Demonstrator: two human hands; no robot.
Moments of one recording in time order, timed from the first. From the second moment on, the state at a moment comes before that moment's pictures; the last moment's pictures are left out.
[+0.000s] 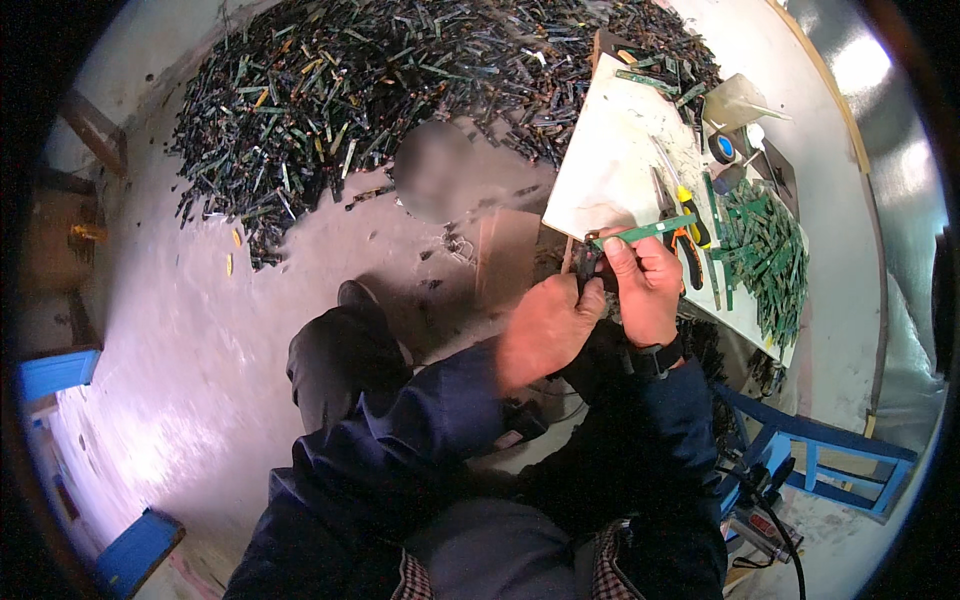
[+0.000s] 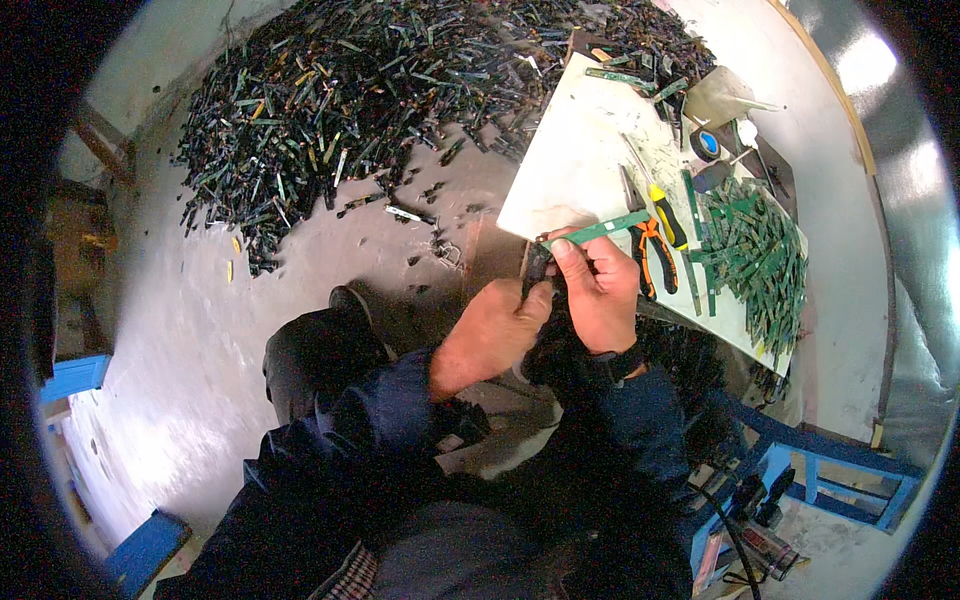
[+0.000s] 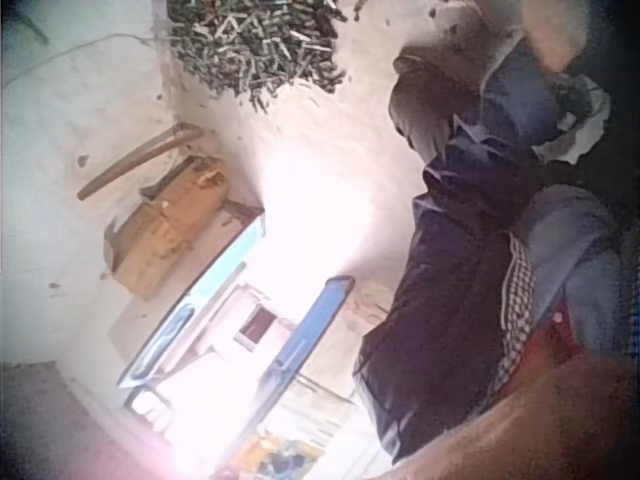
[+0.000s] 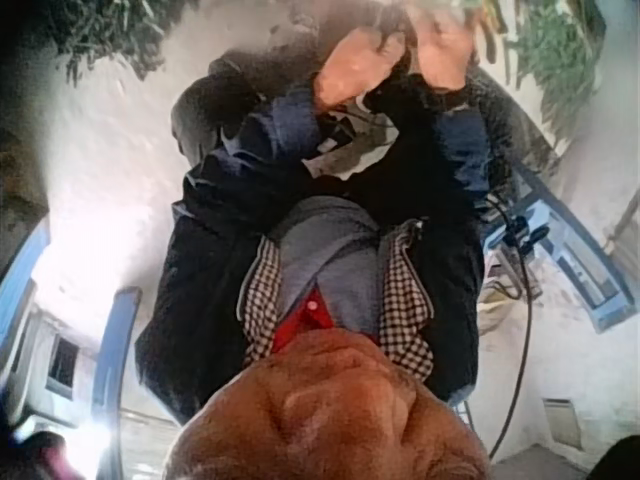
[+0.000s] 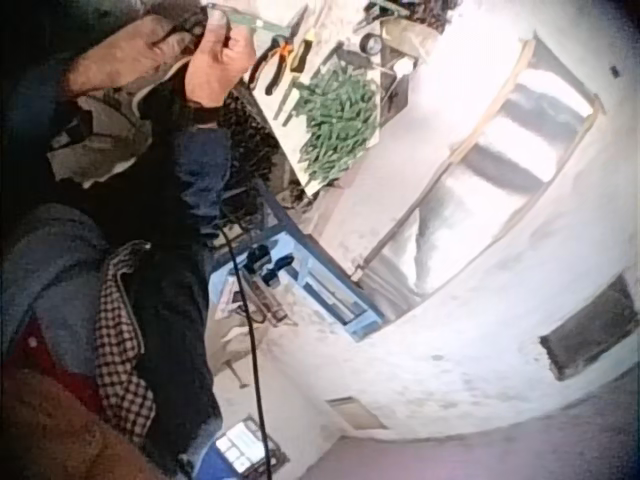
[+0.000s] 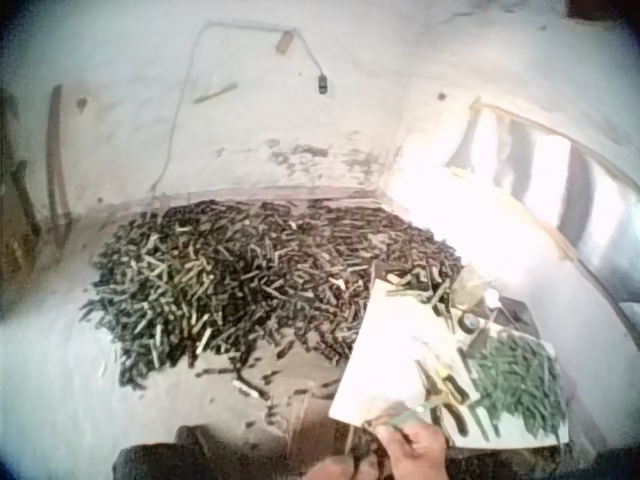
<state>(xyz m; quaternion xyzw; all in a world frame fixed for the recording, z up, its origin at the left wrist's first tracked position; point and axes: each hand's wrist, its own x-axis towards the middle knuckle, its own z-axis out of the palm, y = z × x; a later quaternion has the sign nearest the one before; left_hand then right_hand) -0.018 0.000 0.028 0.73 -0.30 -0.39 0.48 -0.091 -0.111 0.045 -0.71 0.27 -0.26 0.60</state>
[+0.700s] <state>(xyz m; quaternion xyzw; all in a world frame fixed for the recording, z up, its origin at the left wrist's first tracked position) -0.011 -0.001 0.027 0.71 -0.30 -0.37 0.52 -0.096 -0.112 0.048 -0.79 0.19 -0.28 0.51</state>
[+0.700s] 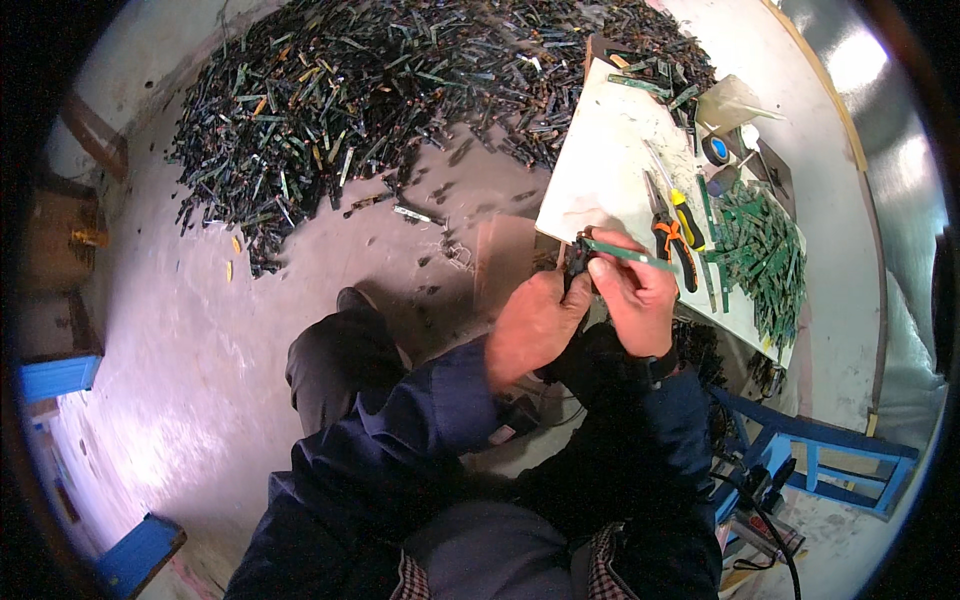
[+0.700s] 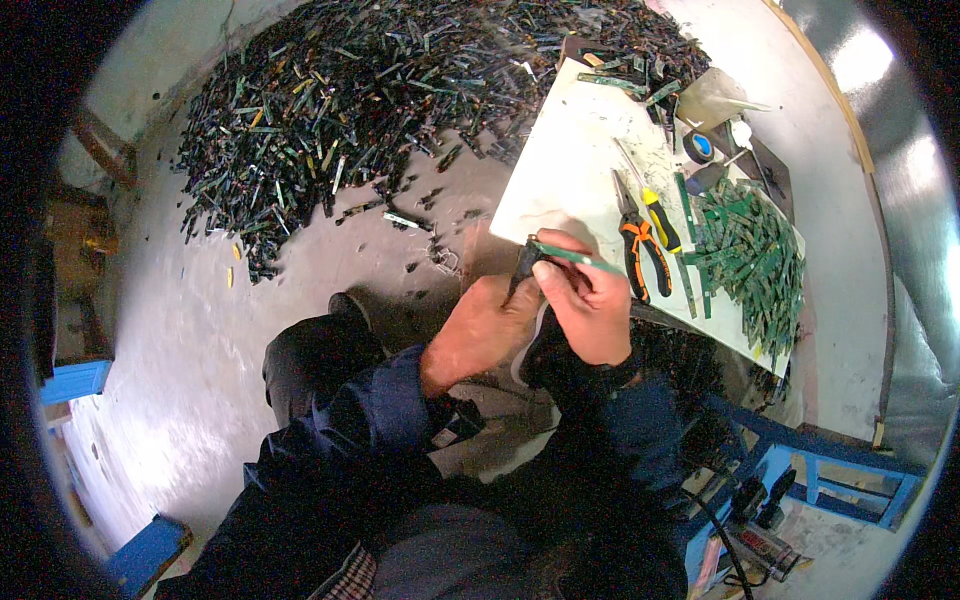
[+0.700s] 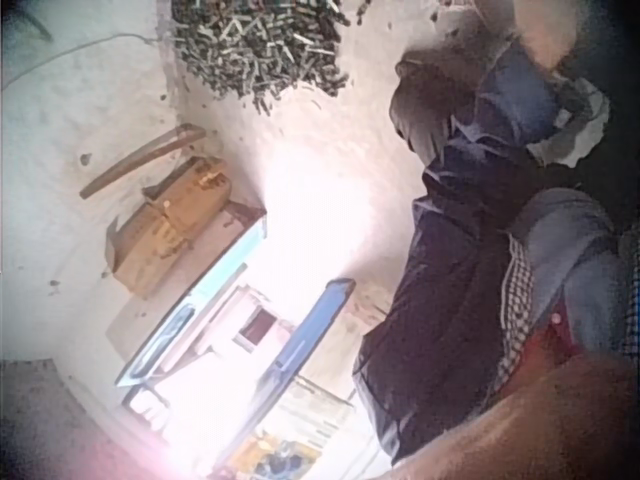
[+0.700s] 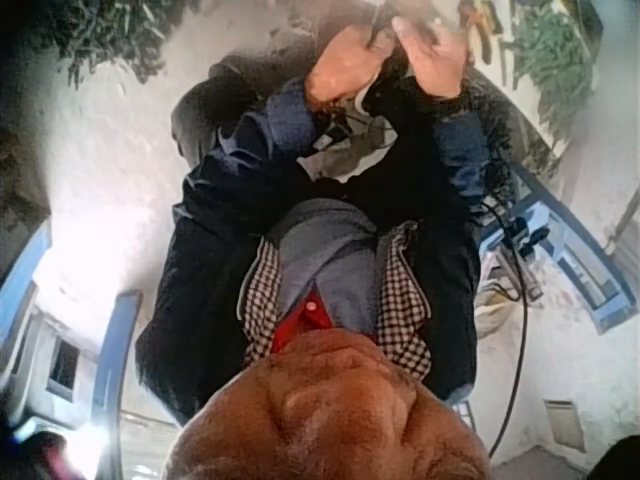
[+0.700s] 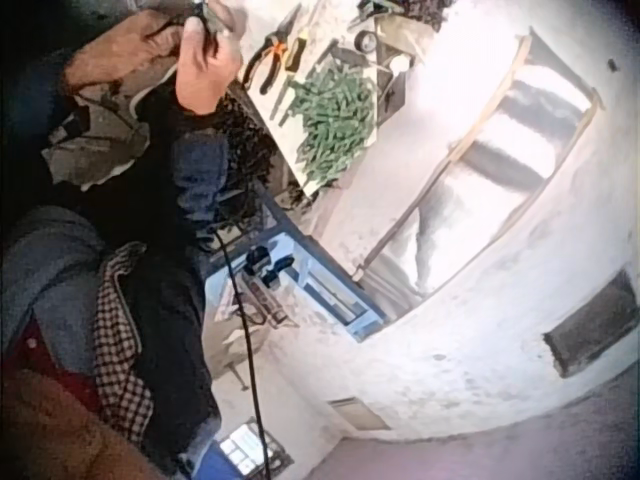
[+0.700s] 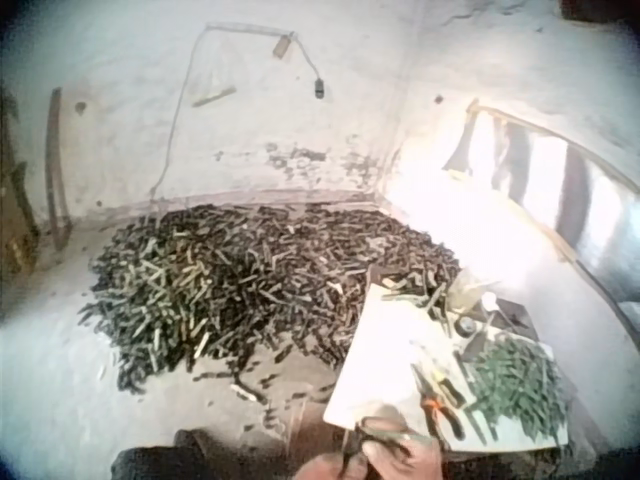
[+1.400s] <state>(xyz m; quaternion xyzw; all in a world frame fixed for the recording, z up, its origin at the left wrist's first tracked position) -0.008 0.010 0.035 0.53 -0.30 -0.54 0.57 -0.109 -0.131 0.049 -0.55 0.27 -0.23 0.76</state>
